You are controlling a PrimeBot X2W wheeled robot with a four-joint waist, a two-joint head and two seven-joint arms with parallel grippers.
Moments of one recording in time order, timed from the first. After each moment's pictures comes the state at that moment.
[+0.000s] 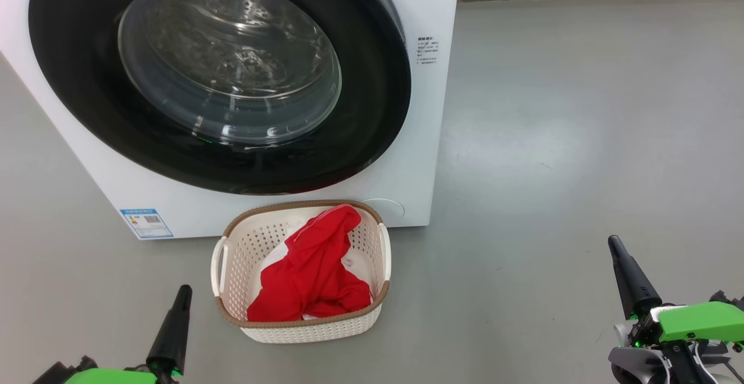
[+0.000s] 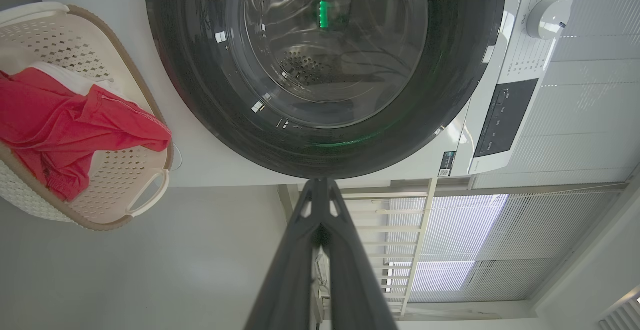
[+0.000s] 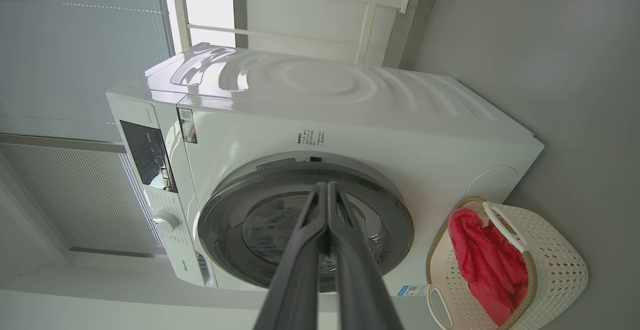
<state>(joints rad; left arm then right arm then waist) -0.07 0.04 0.08 0.27 -1.60 -0.12 0.11 -0.07 -0.03 -0.13 0.27 1.61 0.13 0.11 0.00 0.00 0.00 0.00</state>
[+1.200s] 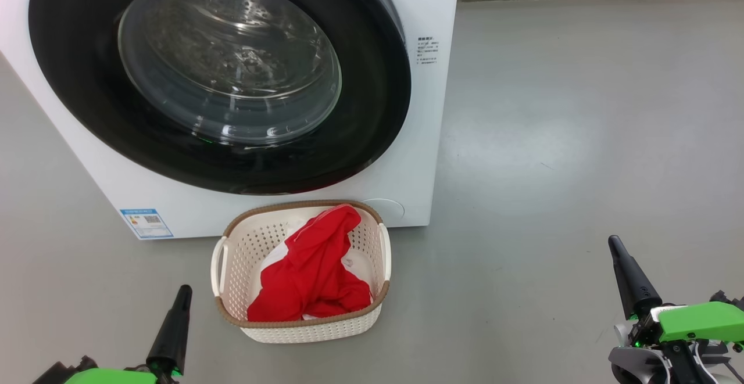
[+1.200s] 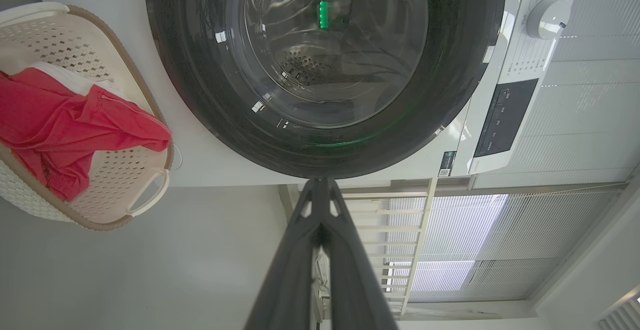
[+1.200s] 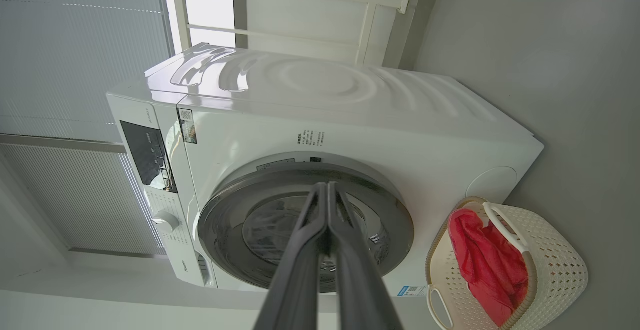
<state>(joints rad) -0.07 0.04 0.08 0.27 -1.60 -0.12 0.11 -0.07 -0.03 -0.13 0.27 1.61 0.13 0.11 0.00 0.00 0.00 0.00</state>
